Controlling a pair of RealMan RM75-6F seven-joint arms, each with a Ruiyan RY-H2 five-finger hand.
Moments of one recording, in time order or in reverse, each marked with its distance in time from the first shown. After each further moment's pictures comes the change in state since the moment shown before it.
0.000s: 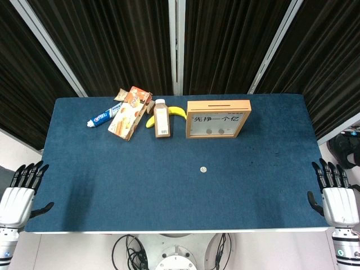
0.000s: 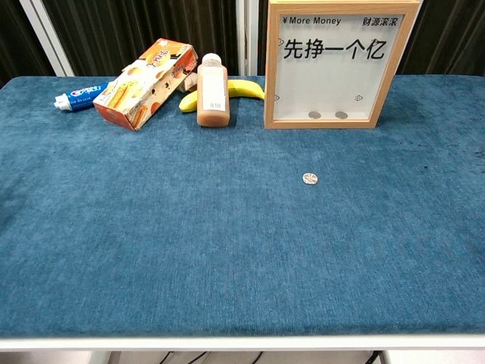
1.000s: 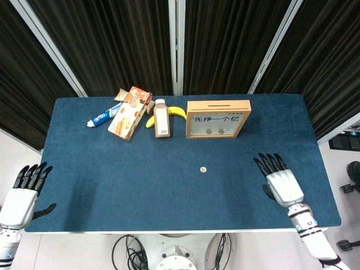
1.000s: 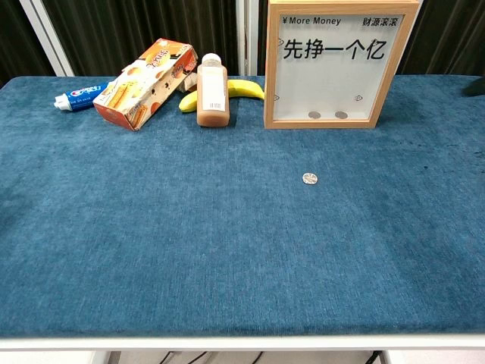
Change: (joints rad) left arm 0.001 -0.011 0.009 0.013 0.026 0.013 0.006; right arm 0.274 -0.032 0.037 -0.155 0.063 -0.427 -0.261
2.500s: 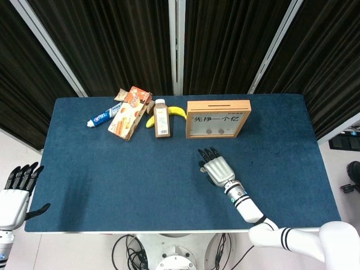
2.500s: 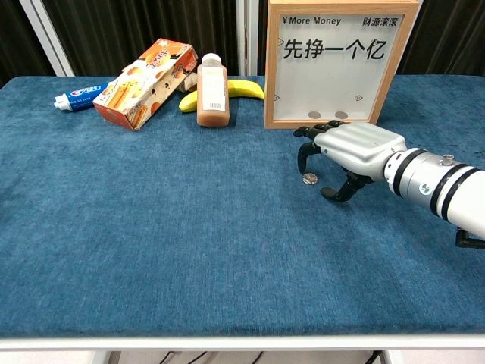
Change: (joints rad) left arm 0.017 0.002 -0.004 0.045 -0.020 0.017 -0.073; right arm 0.383 -0.488 0.047 0.398 0.258 -0.251 -0.106
